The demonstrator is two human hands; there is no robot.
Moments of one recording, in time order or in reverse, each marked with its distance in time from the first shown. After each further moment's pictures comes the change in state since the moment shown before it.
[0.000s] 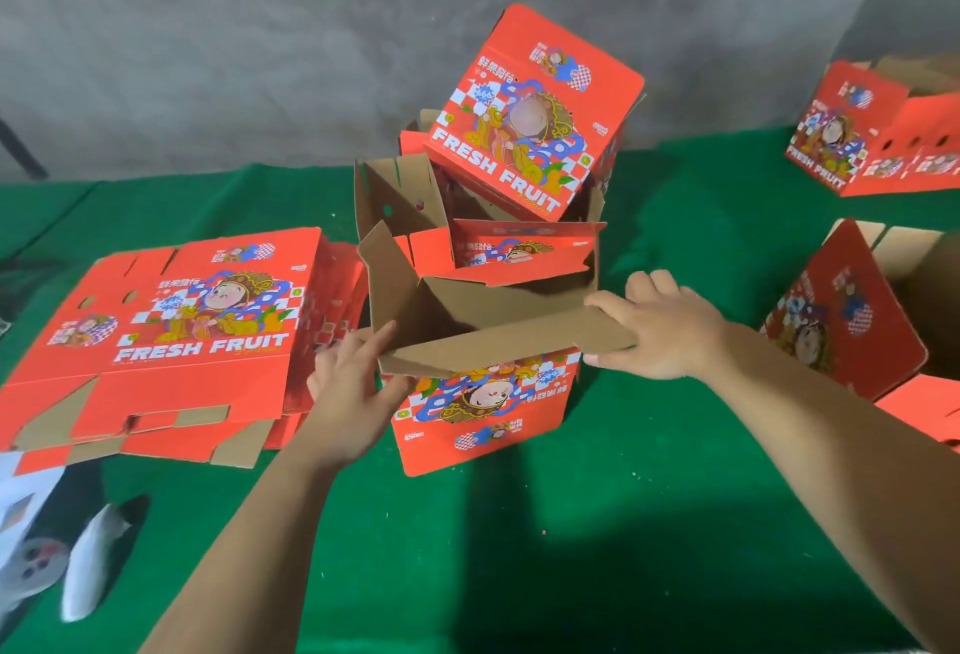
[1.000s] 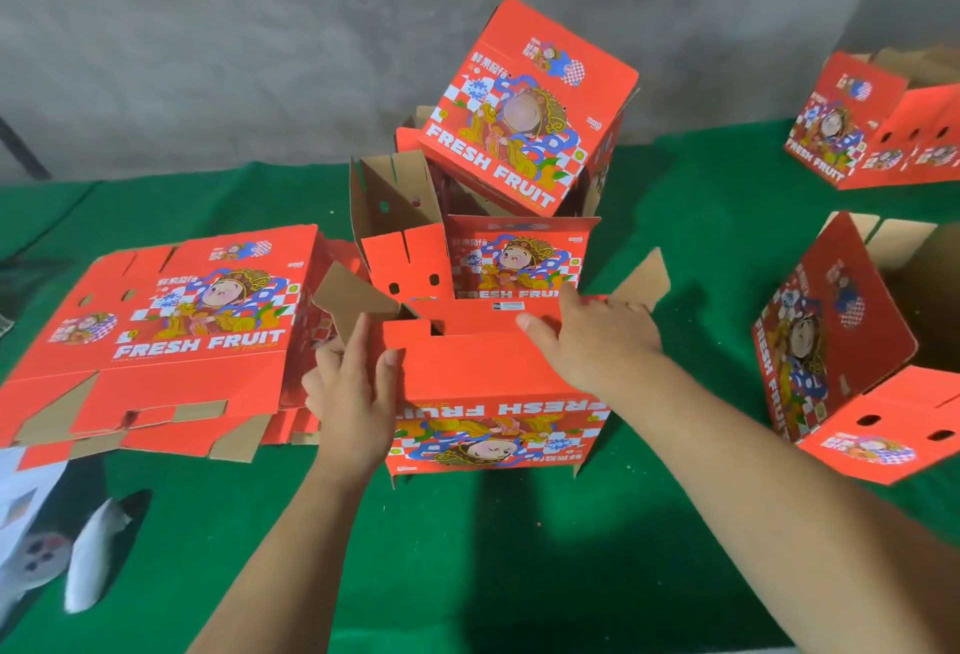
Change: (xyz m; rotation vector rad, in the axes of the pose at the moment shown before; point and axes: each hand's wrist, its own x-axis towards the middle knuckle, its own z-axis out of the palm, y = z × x) left_hand -0.008 0.004 0.038 -0.042 0.357 -0.076; right_hand -0.013 -0.084 -0.014 0.109 0.169 0.190
